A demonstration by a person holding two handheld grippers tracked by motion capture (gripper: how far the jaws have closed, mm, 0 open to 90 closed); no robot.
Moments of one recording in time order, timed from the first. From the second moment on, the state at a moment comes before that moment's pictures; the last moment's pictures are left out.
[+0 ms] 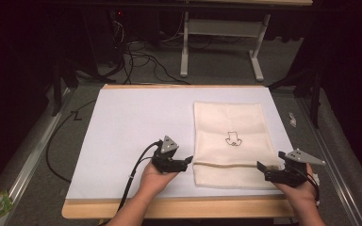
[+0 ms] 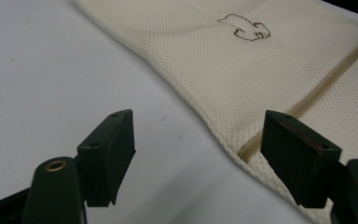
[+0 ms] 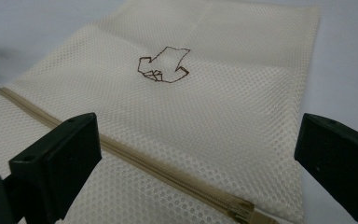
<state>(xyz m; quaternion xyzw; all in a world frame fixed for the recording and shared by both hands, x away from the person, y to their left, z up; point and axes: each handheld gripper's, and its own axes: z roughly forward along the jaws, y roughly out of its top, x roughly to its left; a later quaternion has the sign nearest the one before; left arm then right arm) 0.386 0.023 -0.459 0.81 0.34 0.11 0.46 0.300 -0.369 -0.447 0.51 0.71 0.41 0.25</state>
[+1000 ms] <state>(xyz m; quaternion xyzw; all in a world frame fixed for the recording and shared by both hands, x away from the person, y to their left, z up) 0.440 -0.022 -0.473 0.82 0.40 0.15 0.38 0.302 -0.369 -0.447 0.51 0.71 0.41 0.26</state>
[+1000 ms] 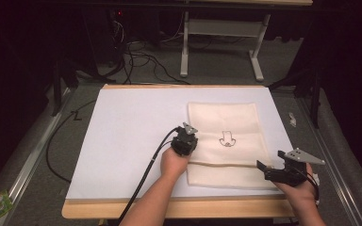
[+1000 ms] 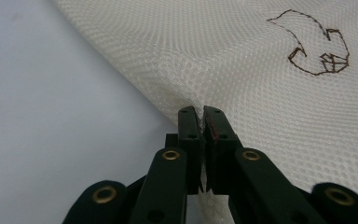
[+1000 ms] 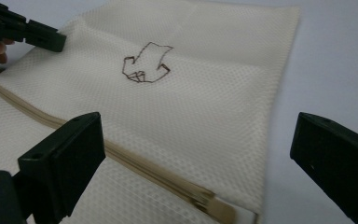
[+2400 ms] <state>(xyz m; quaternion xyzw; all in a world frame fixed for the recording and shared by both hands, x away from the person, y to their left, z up) 0.342 0.135 -0.448 0.76 0.41 0.19 0.47 0.303 -0.353 -0.449 0.50 0.72 0.42 0.23</state>
